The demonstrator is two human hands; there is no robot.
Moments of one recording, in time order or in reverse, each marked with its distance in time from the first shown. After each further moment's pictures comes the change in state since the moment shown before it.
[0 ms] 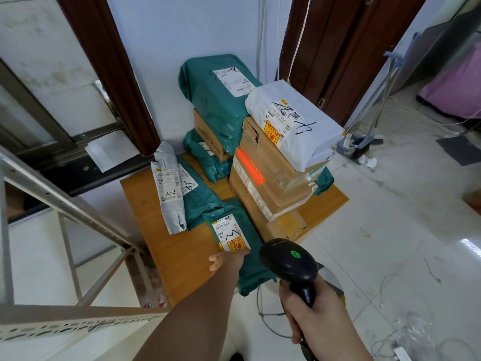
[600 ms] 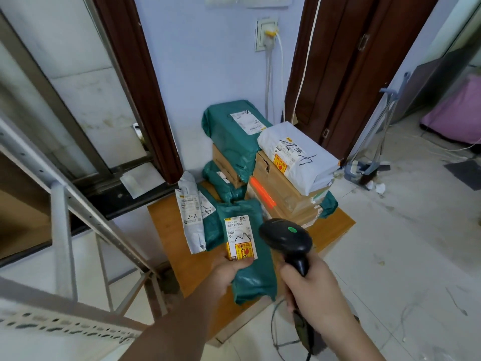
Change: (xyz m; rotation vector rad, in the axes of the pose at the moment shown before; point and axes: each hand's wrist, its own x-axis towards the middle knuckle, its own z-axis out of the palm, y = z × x) left_hand -0.071 0.016 -0.110 -0.058 -0.371 0.442; right_hand -0.026 -0.048 0.001 0.115 -0.036 -0.323
